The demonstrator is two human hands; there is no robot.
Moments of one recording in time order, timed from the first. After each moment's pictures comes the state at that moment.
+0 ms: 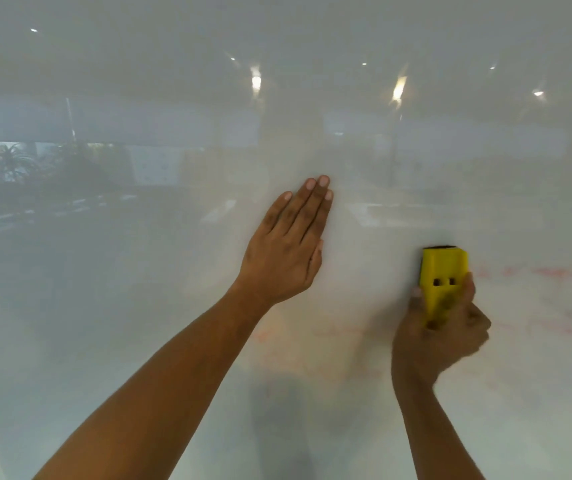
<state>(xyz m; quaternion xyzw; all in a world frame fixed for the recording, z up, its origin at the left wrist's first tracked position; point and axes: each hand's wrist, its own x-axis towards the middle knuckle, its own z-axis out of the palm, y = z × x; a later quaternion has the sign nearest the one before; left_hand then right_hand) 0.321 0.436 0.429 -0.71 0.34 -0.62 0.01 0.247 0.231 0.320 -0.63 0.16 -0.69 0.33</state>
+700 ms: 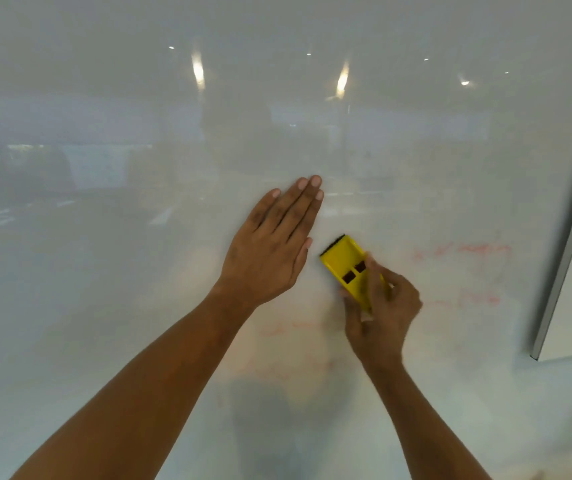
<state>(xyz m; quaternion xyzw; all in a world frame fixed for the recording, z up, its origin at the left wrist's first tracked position) 0.310 0.375 0.430 -0.69 0.38 -0.61 0.03 0.236 0.191 0.312 -0.71 0.05 -0.69 0.14</state>
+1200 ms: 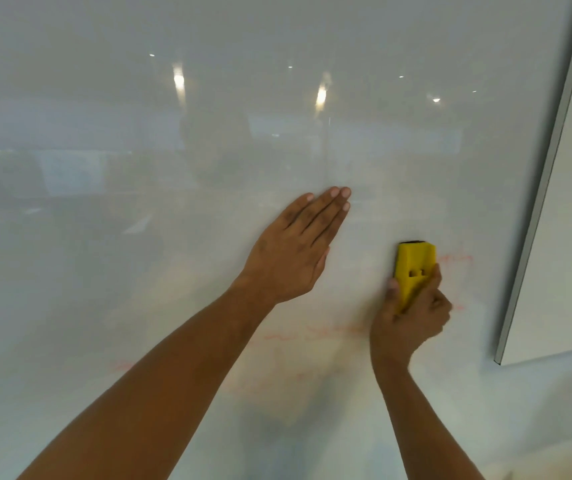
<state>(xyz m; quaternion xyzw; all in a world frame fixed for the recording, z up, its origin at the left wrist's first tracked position) 0.297 0.310 0.448 -0.67 0.46 -0.58 0.06 0.229 0.132 0.319 -0.61 0.23 -0.69 0.32</state>
